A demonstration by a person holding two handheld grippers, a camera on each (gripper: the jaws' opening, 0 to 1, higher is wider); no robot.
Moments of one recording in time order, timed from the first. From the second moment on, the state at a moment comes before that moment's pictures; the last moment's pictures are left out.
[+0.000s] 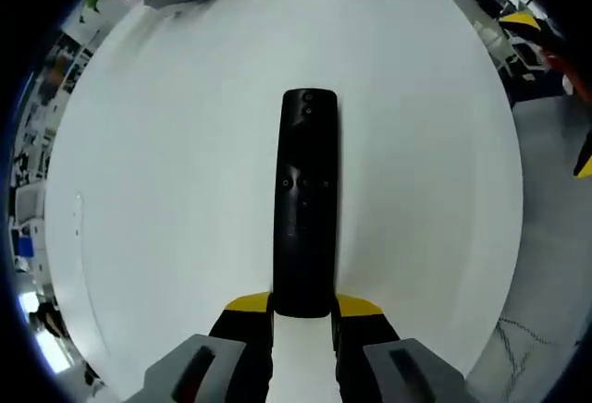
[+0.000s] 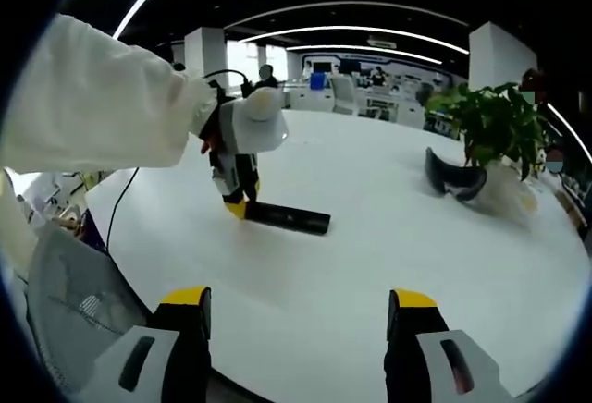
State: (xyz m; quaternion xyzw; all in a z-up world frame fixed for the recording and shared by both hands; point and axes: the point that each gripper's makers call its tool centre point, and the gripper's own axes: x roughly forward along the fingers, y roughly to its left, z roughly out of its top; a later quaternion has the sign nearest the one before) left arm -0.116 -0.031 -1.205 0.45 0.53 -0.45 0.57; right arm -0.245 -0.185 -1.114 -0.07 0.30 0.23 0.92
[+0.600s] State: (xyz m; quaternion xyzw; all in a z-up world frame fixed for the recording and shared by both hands) left arm -0.169 -0.032 -1.204 0.46 0.53 -0.44 0.56; right arm -0.246 -0.184 -1.103 -0.06 0.29 0.23 0.93
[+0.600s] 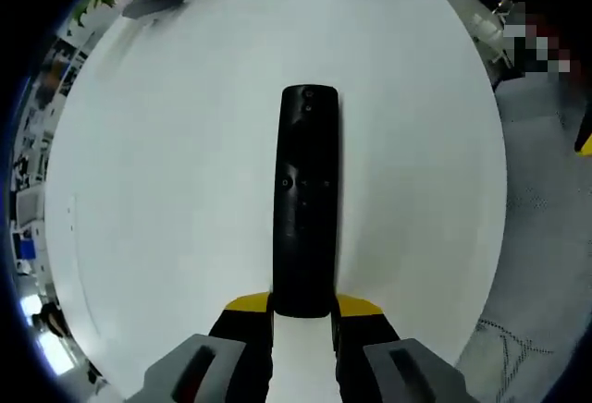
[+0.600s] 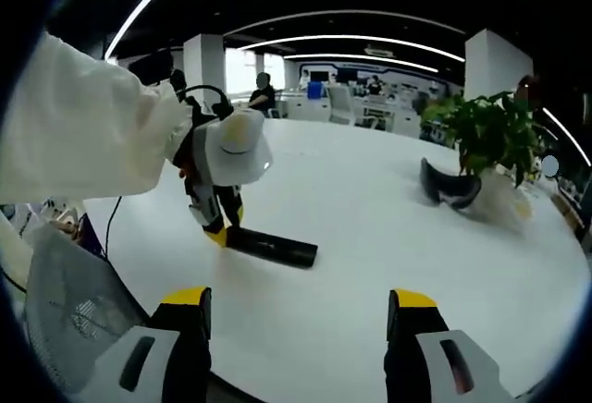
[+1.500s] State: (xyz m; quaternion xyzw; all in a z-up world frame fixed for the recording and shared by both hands) left arm -0.233 -0.035 -1.202 0.41 0.51 -0.46 0.61; right arm -0.245 -0.189 -1.099 -0.06 0.29 0.21 0.93
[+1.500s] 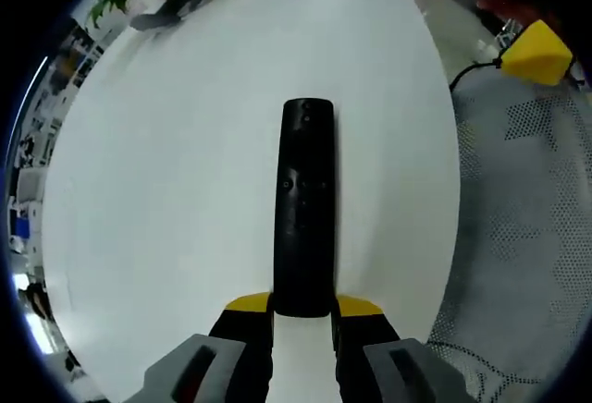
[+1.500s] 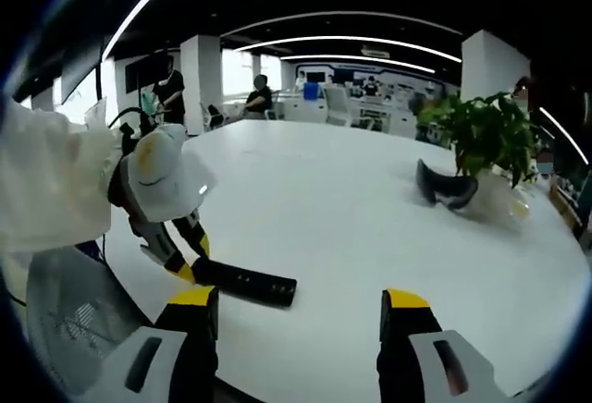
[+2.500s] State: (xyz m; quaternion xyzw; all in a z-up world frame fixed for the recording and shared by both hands) left arm -0.295 -0.043 -1.200 0.37 0.44 -0.51 0.64; right arm -0.266 -0.183 -1.135 -0.08 0.42 0.22 0.88
